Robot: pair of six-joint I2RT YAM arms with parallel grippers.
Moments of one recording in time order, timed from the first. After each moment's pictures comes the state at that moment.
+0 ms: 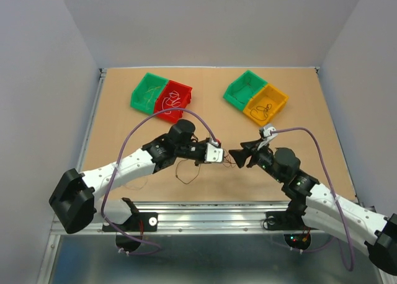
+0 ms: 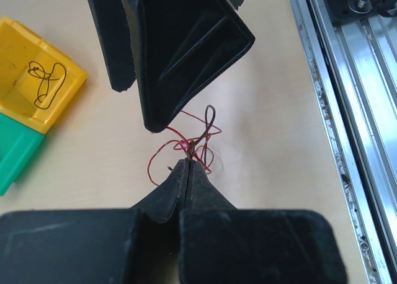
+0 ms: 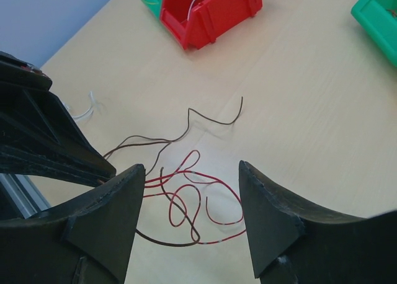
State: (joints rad) left arm -0.86 1.25 0.82 -0.07 0.64 0.67; right arm 0.77 0.72 0.34 0.25 0.05 0.32
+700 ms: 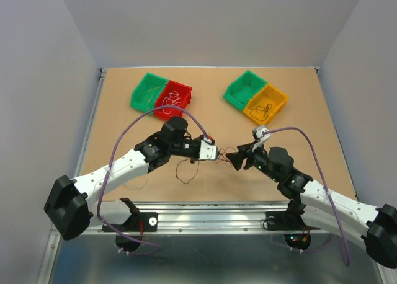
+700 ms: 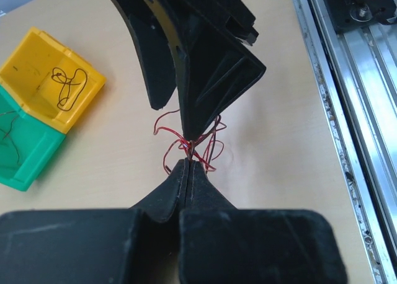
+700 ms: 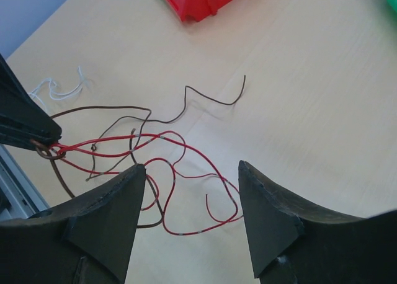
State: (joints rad) left arm -0.81 1.19 0.83 -0.10 0.68 0.68; right arm 0.77 0.81 0.31 0.32 0.01 0.31
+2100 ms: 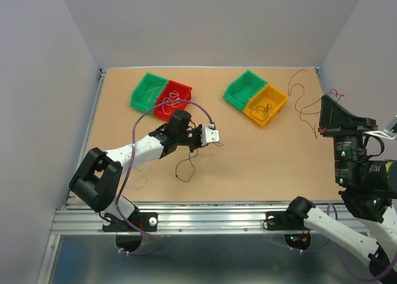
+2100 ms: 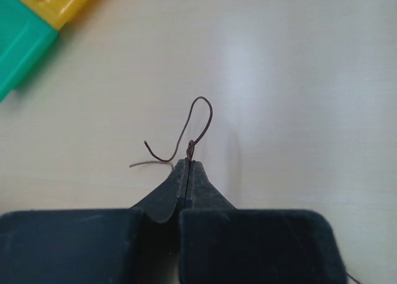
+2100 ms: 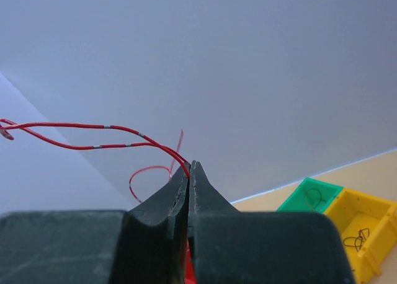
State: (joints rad) left arm -0.69 1.47 0.84 0.01 0.56 0.72; right arm 0.77 0.46 0.99 0.08 0.68 0.29
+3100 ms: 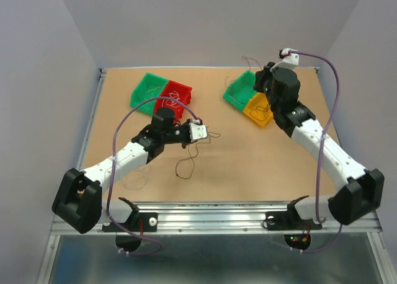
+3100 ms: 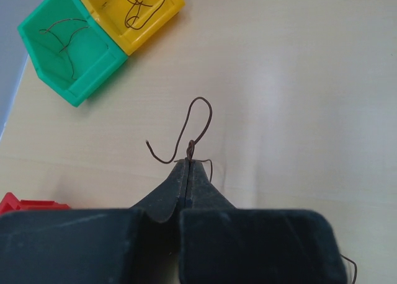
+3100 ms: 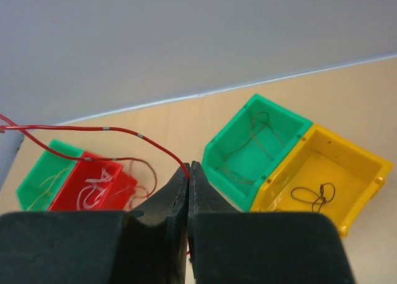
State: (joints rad) left arm -0.59 1.28 0.79 0.05 0.63 0.67; right arm 0.49 1.27 1.22 -0.01 0.38 0.34
